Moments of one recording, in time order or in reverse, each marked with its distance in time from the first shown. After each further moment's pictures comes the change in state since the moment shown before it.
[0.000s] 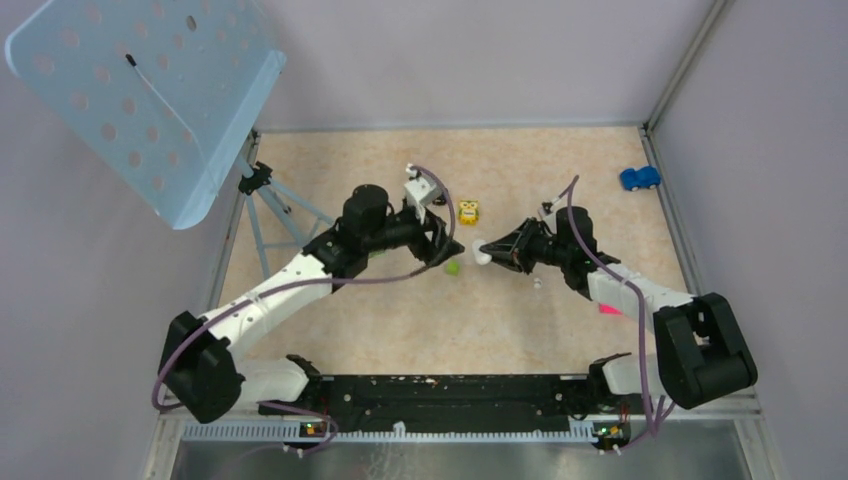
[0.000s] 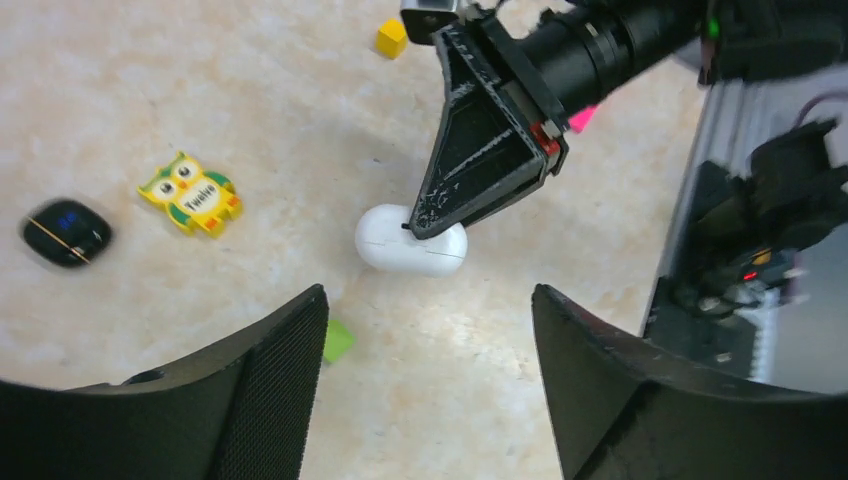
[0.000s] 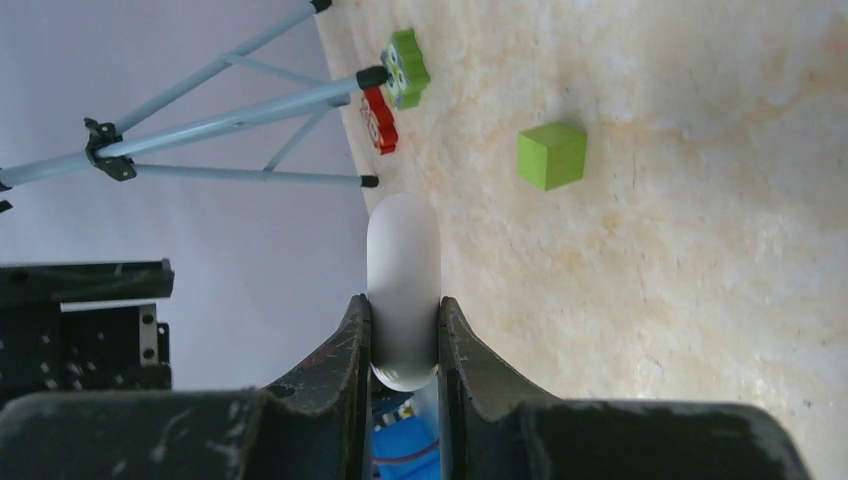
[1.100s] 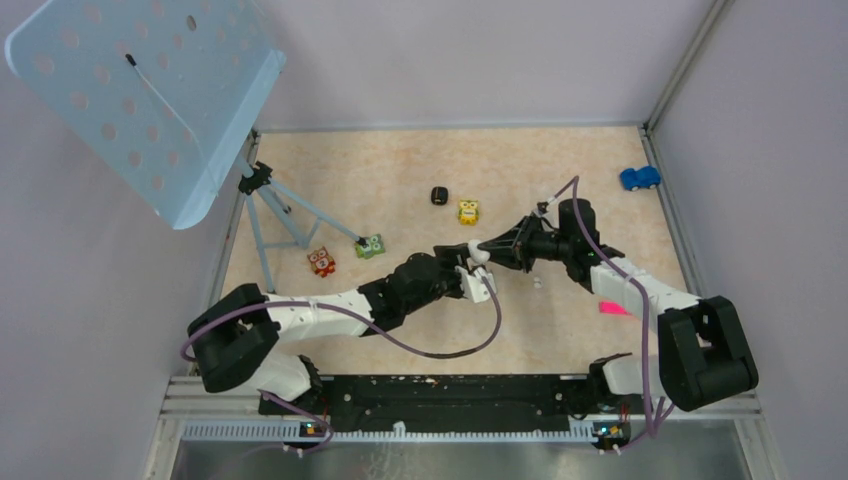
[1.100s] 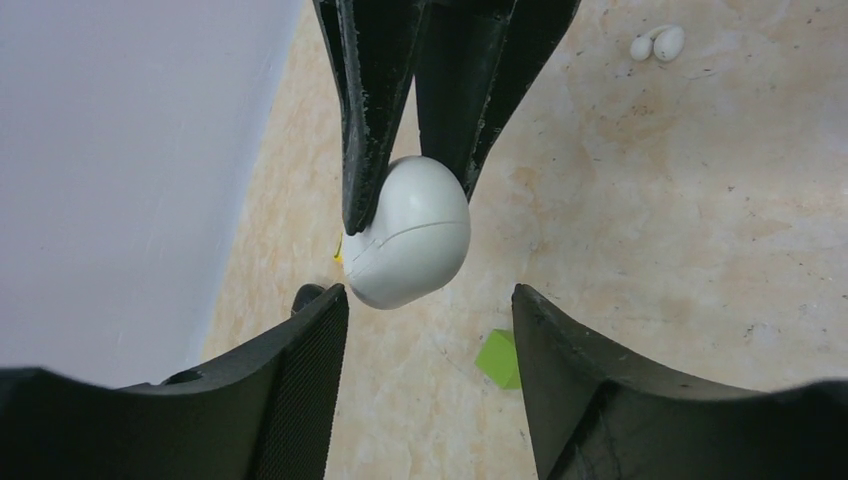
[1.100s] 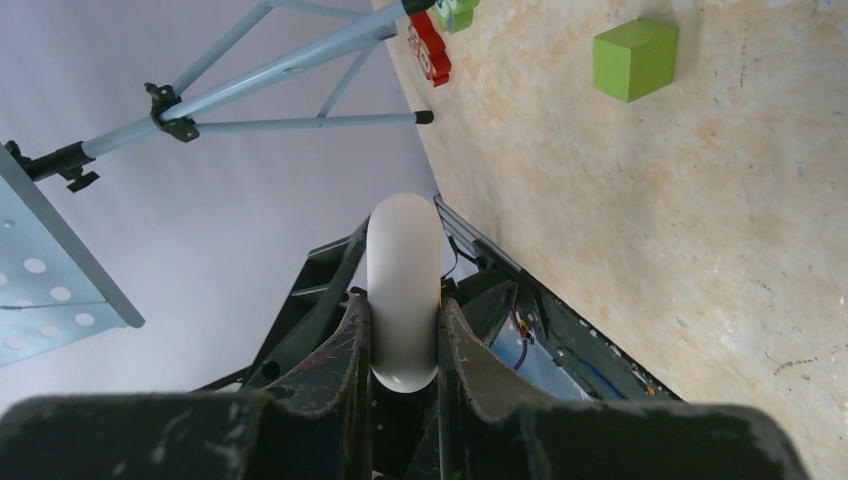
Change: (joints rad) left arm -0.419 0.127 -0.314 0.493 -0.624 0.907; right arm -0.021 -0.009 0.066 -0.136 -0.177 0.141
